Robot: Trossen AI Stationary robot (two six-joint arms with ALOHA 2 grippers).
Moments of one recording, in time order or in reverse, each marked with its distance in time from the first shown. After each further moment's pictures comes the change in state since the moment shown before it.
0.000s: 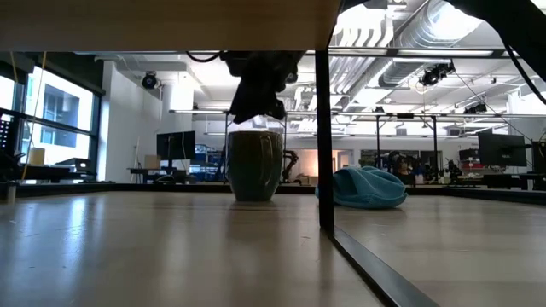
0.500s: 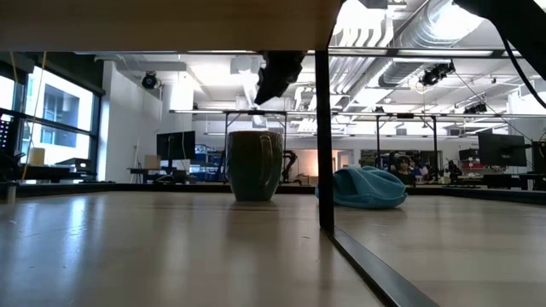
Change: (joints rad) left arm 0.000 0.000 0.000 0.009 -0.006 -0.011; right arm -0.050 -0.037 0.118 -0.270 0.001 -0.537
